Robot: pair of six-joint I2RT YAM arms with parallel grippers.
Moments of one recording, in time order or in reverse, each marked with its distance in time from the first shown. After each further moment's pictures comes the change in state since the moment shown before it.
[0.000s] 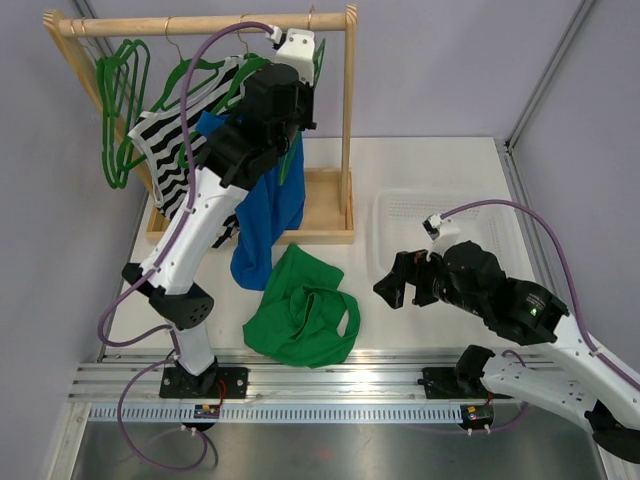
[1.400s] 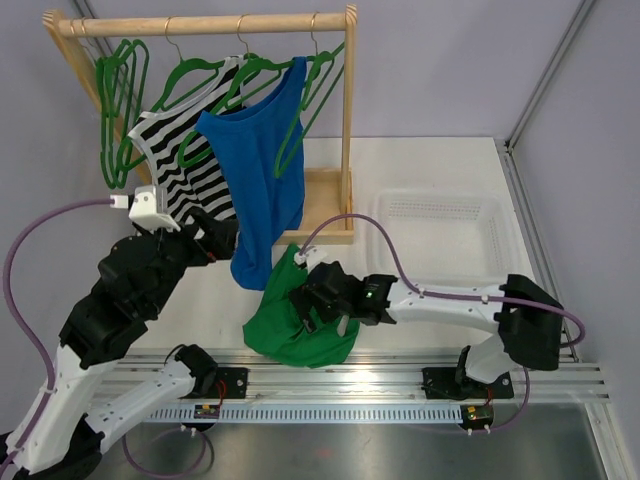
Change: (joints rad) left arm 0.034 -1.095 -1.148 0.075 0.074 -0.391; right arm 0.278 0.721 -0.050 0.462 0.065 -0.135
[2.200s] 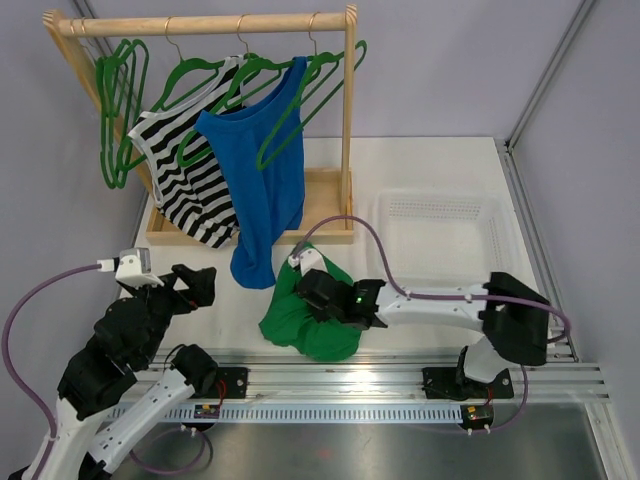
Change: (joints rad) left arm 0.001 -0.469 -0.392 -0.193 -0.122 -0.043; right arm 0.052 0.176 0.036 0.106 0.140 -0.013
